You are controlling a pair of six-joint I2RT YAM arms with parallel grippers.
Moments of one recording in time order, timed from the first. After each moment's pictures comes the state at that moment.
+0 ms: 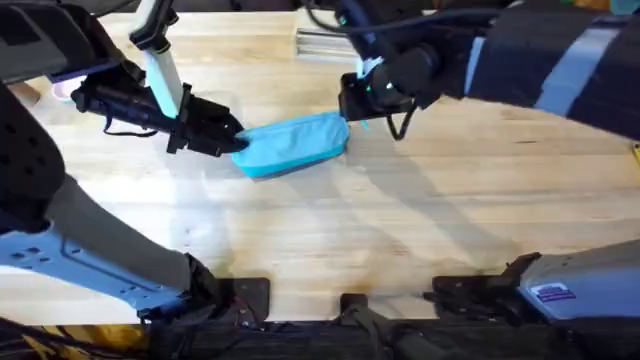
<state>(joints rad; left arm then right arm) 0.37 1.85 1.22 -1.43 0.88 1.91 0.65 1.64 1.26 -0.73 0.20 0.51</state>
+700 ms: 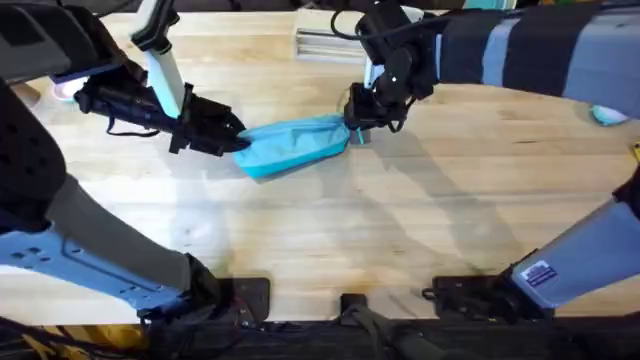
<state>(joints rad) 0.36 1.85 1.22 -1.41 0.89 1.91 0.49 1.86 1.26 -0.65 -0.05 0.51</state>
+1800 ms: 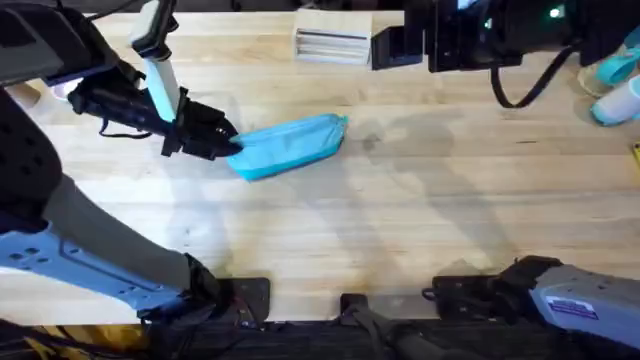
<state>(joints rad) 0.39 1.85 1.22 -1.39 0.82 1.91 0.48 1.32 1.35 -0.91 0.13 0.32</state>
